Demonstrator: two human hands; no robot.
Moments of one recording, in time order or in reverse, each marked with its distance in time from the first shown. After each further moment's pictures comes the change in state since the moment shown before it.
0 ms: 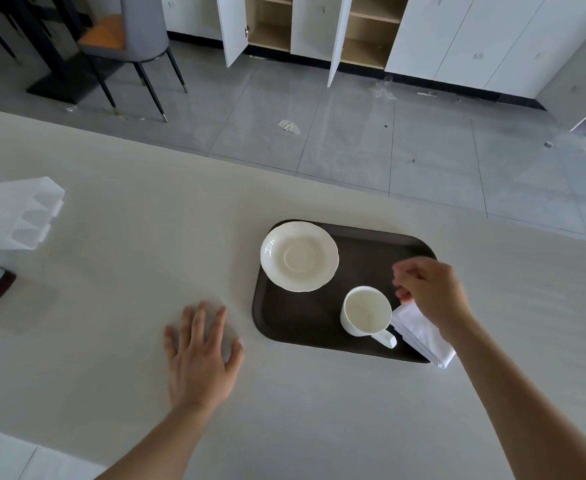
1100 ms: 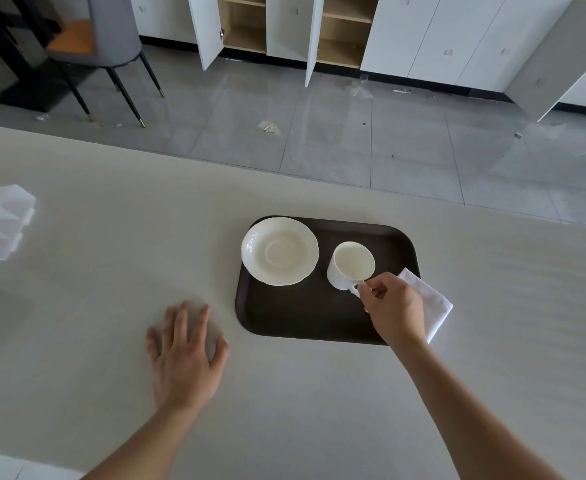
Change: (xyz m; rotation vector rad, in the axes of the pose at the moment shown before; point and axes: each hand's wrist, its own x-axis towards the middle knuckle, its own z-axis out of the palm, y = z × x) left_hand -0.001 0.002 -0.002 -0.012 -0.011 -0.009; right_hand -0.035 0.030 0.046 -0.190 0.233 -0.070
